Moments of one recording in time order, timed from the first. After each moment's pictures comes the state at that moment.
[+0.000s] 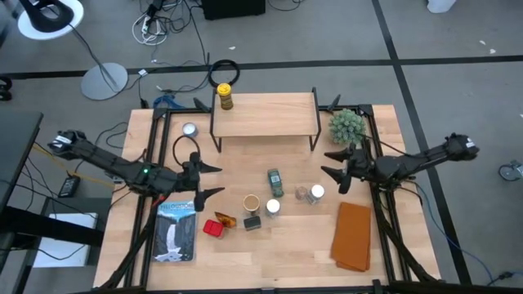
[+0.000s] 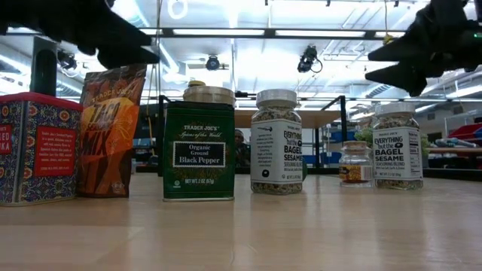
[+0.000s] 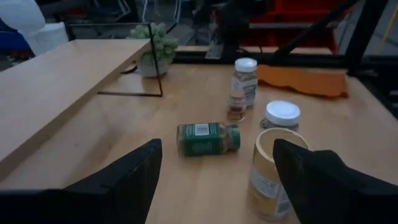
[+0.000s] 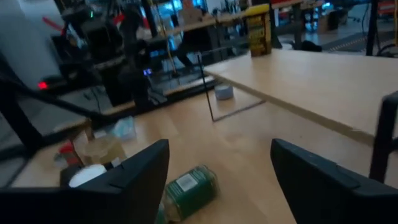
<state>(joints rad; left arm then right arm) -0.35 0.80 0.37 0.18 -0.51 -0.13 0.30 0.38 0.14 0.18 0.64 0.27</state>
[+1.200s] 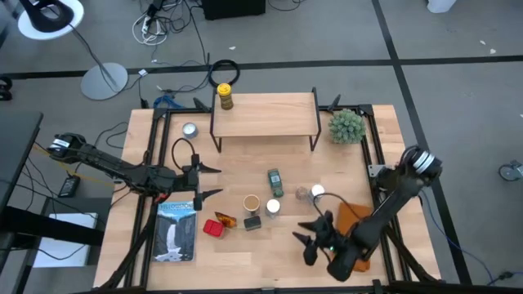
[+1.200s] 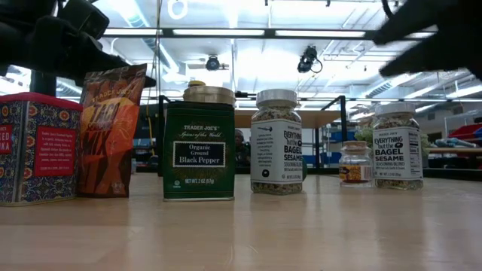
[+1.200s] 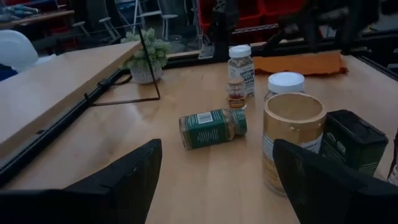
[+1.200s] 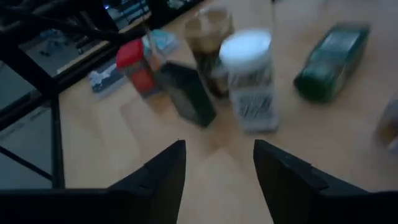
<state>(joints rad) -0.28 0.80 0.14 0.48 -0.41 0.07 0.87 1.75 1.00 -0.24 1.05 1.37</state>
